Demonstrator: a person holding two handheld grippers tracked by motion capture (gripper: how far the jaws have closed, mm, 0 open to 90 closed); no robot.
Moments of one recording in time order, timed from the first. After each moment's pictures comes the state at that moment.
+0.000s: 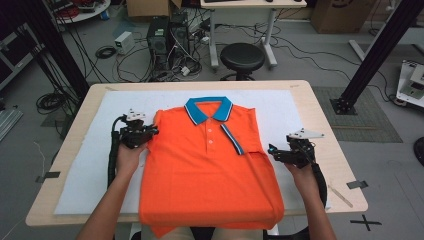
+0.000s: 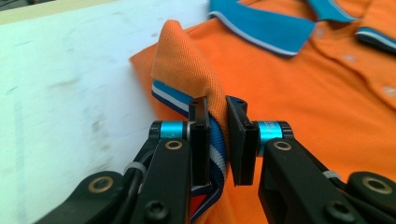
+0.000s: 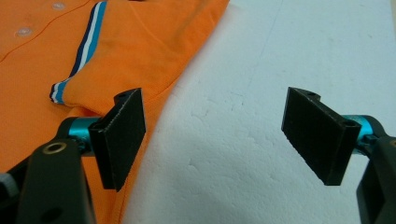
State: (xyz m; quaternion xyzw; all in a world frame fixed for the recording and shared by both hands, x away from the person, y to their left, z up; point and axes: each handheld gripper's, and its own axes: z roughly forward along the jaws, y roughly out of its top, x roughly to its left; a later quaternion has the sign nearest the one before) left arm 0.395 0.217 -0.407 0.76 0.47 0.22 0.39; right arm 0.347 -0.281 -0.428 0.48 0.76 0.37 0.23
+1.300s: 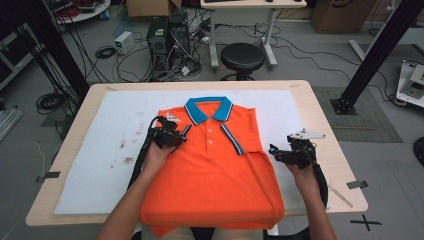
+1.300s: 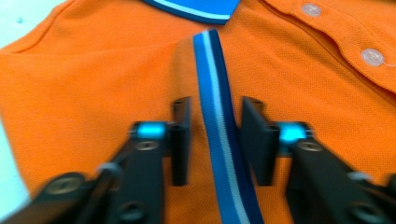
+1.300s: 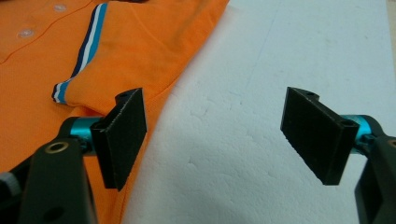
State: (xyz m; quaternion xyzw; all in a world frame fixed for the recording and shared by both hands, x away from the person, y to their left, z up) left arm 0.420 0.144 -0.439 0.83 0.43 0.18 0.32; right arm 0.345 -0.283 -0.426 0.48 0.76 0.37 0.24
